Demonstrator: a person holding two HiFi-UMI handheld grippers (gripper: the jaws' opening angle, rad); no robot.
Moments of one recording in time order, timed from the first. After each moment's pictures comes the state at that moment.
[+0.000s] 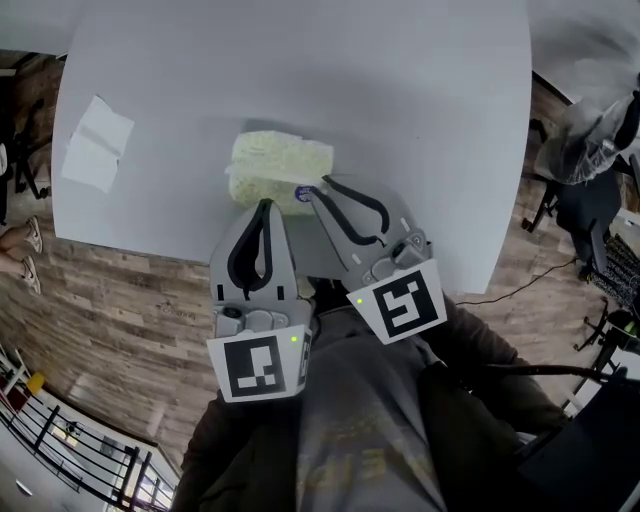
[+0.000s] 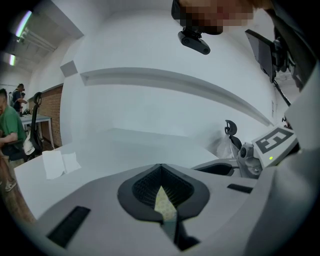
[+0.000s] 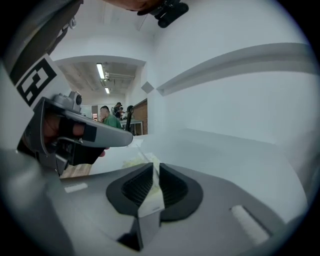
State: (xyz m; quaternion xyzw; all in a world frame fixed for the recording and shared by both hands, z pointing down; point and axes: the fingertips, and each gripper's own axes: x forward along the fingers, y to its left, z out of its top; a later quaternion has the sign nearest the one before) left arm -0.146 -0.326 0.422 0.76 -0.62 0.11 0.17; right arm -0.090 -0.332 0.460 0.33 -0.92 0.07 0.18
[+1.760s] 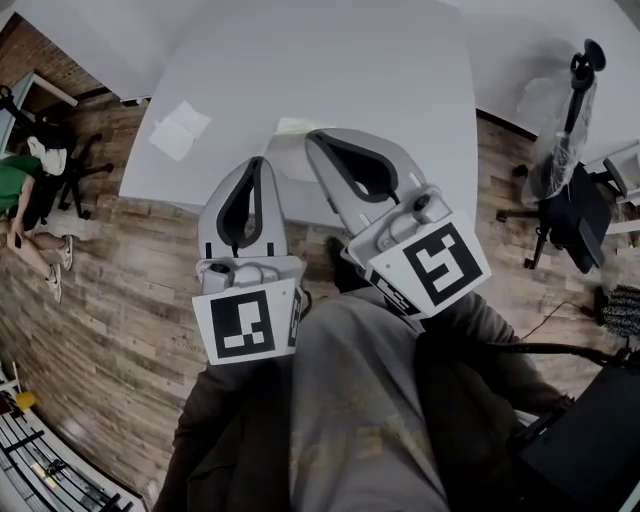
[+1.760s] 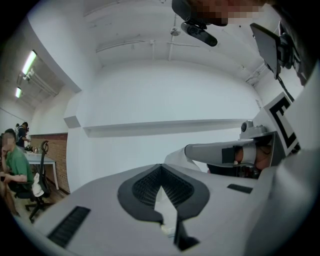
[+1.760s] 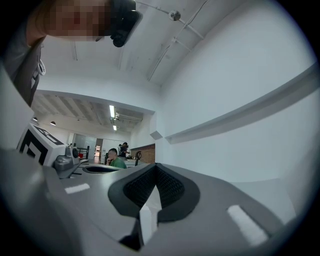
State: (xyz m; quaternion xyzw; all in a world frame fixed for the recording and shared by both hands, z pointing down) left arm -0.147 -0.162 0.203 0.76 -0.64 0.01 -0.03; right arm -0.090 -0.171 0.185 0.31 -0.95 -0.01 -0.05
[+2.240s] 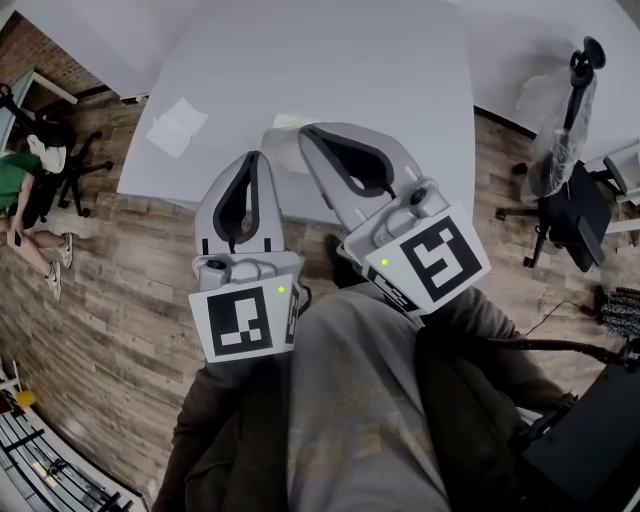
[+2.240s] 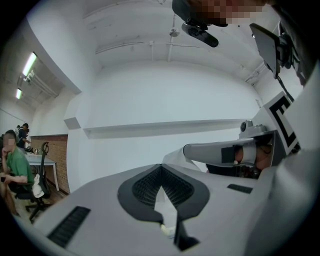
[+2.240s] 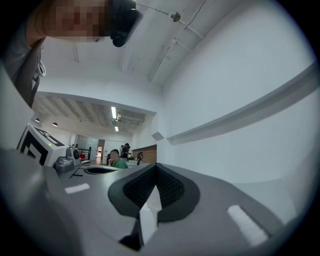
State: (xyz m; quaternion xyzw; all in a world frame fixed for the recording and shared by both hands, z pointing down) left arm -0.141 -0.160 0.203 0.76 -0.65 0.01 -0.03; right arm -0.088 -0.168 0.184 0.30 -0.95 -0.02 -0.05
